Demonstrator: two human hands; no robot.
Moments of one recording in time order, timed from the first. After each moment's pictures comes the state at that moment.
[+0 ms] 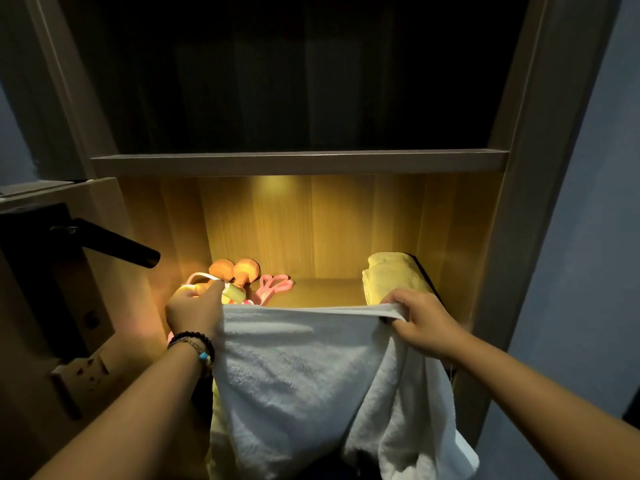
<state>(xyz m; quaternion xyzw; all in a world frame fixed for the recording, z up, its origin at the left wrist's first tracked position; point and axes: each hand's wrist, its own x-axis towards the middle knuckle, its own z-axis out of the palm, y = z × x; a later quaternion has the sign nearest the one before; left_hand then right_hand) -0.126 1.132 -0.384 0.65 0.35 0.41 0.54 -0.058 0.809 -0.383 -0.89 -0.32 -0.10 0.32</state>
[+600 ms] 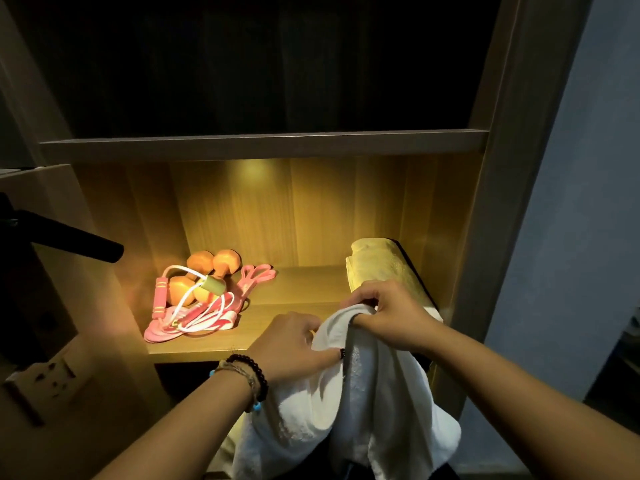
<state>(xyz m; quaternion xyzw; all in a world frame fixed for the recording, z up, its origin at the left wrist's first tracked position) -0.148 1.011 -0.387 0.95 -0.09 0.05 0.31 -0.081 0.829 -0.375 -0.85 -0.32 -0.04 0.41</state>
